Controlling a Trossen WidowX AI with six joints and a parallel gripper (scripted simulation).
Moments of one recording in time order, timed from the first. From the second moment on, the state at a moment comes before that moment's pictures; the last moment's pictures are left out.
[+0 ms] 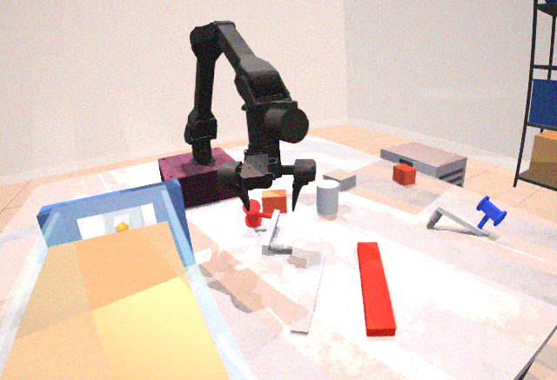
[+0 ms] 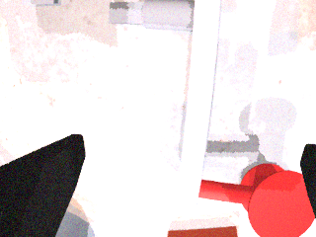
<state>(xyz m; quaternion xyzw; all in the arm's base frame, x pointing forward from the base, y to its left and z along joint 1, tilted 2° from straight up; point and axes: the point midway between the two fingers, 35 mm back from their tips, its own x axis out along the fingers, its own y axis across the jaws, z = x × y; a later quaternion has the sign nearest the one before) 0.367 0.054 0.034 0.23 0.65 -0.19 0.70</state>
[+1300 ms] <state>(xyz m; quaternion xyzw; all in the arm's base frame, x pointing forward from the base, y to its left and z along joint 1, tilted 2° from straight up) 0.369 0.055 -0.026 0.23 0.64 -0.21 0.70</state>
